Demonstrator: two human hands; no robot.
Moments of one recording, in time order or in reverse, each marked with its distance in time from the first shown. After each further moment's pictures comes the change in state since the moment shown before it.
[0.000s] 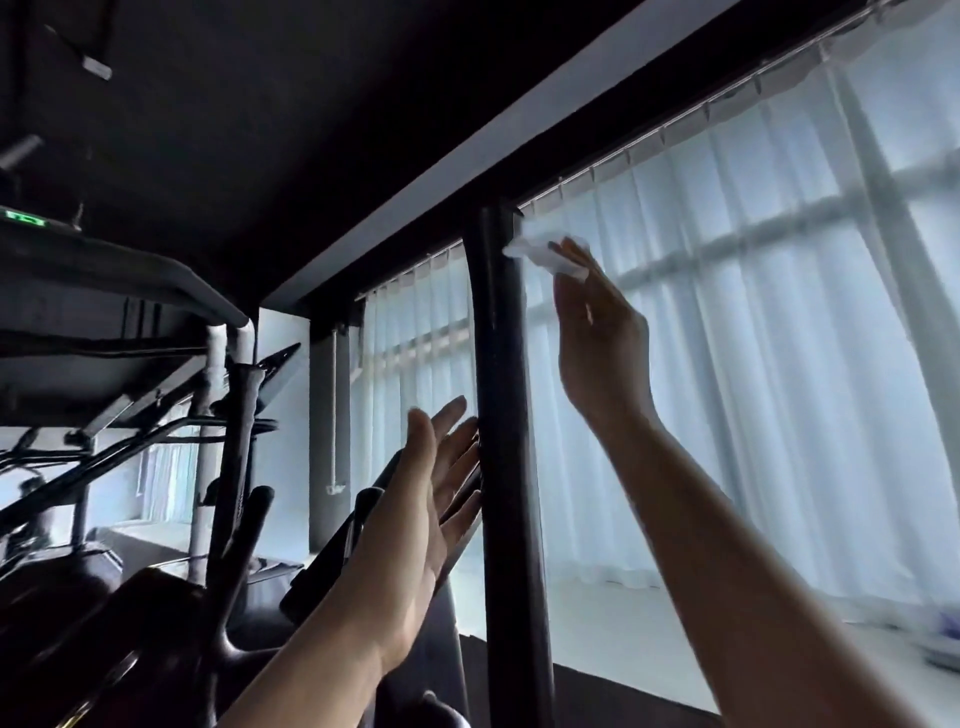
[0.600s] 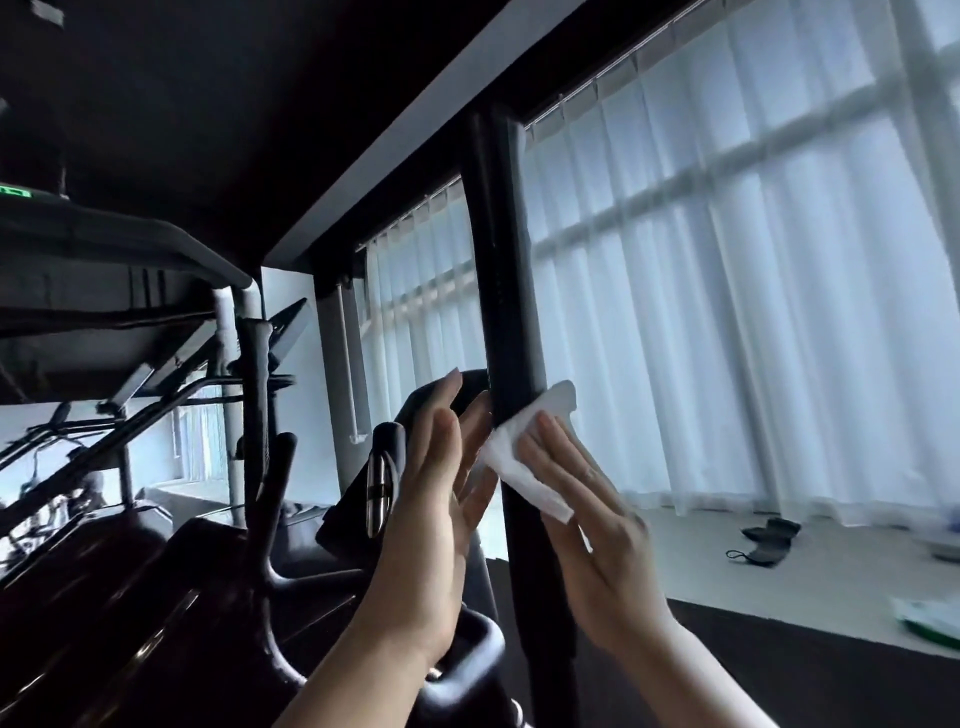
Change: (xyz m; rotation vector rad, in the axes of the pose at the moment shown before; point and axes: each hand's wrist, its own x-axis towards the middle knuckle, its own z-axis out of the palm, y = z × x) left_hand -0.033 -0.029 -0.003 0.063 0.004 0.066; right_hand -0.187 0.028 -0.011 0.096 -0.201 -0.093
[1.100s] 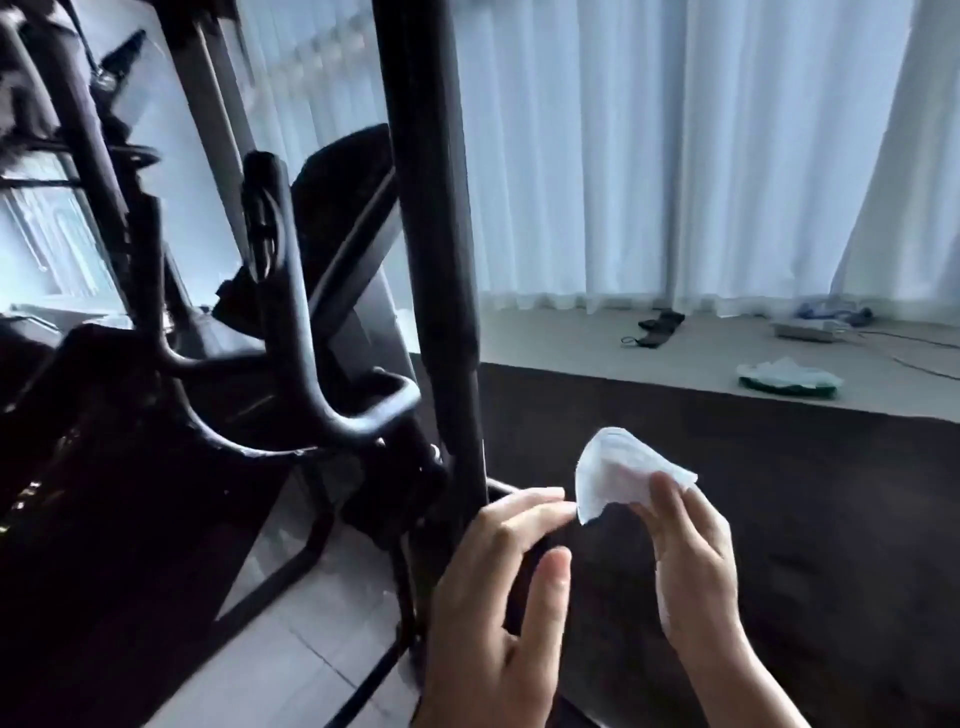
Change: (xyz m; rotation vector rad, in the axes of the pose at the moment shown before) left_hand -0.180 -0.106 0.043 0.487 -0.052 0.195; right_hand -0.186 -0.051 -0.093 0.213 0.368 1.080
